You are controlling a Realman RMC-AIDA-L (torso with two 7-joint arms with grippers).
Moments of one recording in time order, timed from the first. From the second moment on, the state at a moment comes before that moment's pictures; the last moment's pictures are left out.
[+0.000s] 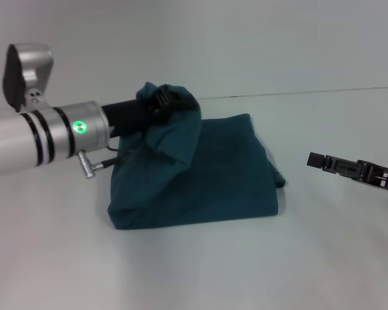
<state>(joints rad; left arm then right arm) -0.85 -2.16 0.72 0.54 1.90 1.07 -2.39 0.42 1.99 -0.68 -0.57 -1.79 -1.37 1.92</state>
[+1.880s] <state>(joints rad) -0.53 -2.09 0.64 0.83 2.07 1.50 -2.28 0.62 1.86 -0.68 -0.61 -2.18 -1.50 2.31</state>
